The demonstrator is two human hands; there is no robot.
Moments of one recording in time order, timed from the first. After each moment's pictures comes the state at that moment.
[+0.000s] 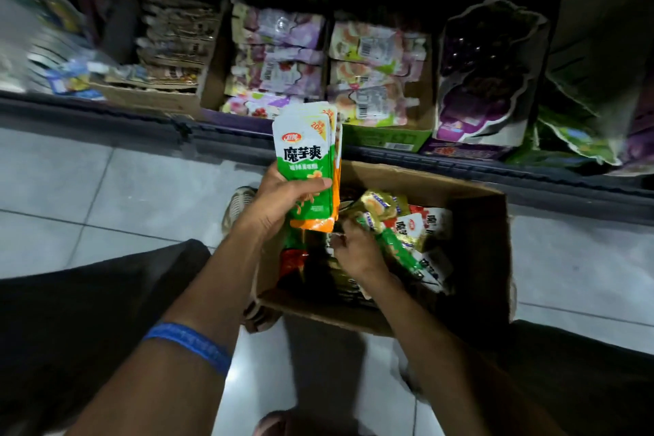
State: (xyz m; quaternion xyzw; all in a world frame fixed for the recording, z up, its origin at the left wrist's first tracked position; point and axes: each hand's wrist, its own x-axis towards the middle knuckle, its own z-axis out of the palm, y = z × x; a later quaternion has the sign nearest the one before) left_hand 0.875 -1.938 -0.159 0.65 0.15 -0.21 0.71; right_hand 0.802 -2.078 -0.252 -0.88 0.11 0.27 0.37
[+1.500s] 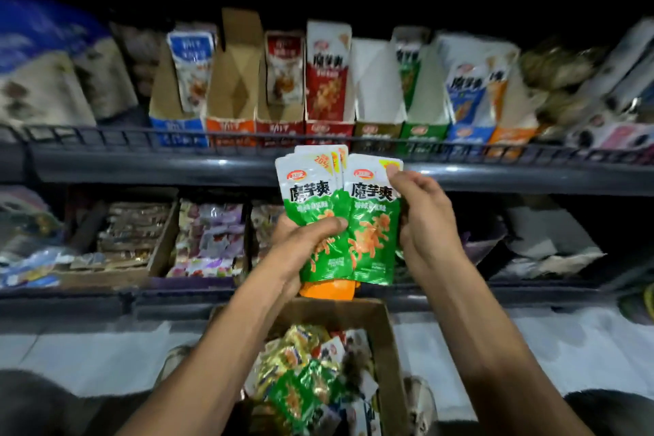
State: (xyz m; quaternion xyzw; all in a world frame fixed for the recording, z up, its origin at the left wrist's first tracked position) left_hand 0.859 -2.074 0.065 0.60 -0.02 -0.17 0.78; right_hand 0.822 -2.220 0.116 -0.55 0.18 -0.19 0.79
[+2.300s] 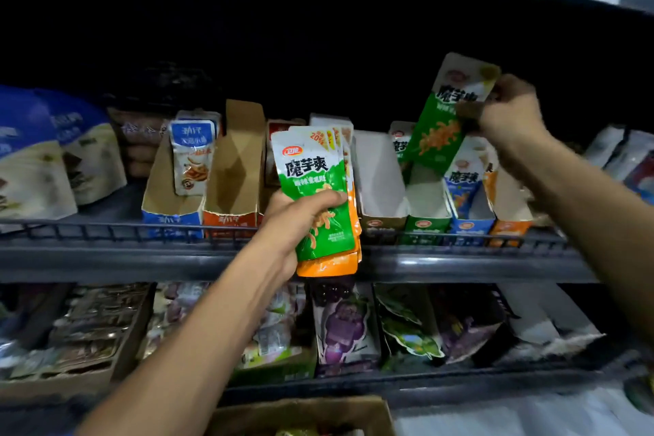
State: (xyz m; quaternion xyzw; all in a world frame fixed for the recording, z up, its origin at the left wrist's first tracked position) left_hand 0.963 -2.081 0.177 0.56 -0.06 -0.15 0.81; right_hand 0.956 -2.336 0.292 -0.82 0.10 -0.36 0.44
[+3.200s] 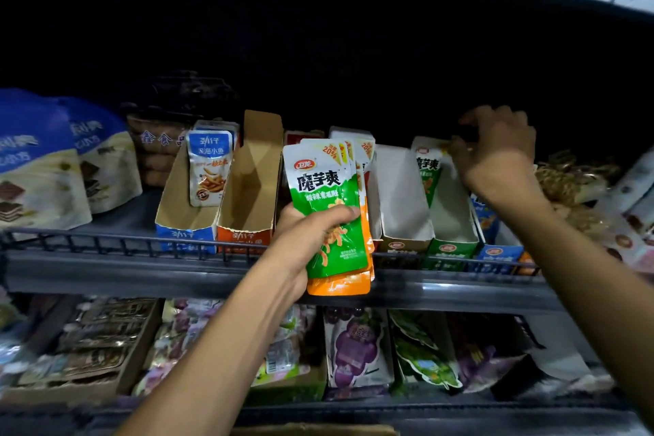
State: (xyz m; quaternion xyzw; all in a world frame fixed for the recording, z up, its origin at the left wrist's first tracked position) left_hand 0.975 -2.075 0.177 0.56 -0.04 -0.16 0.82; right_hand 0.988 -2.334 0.254 -0.90 0.11 -0.42 -0.04
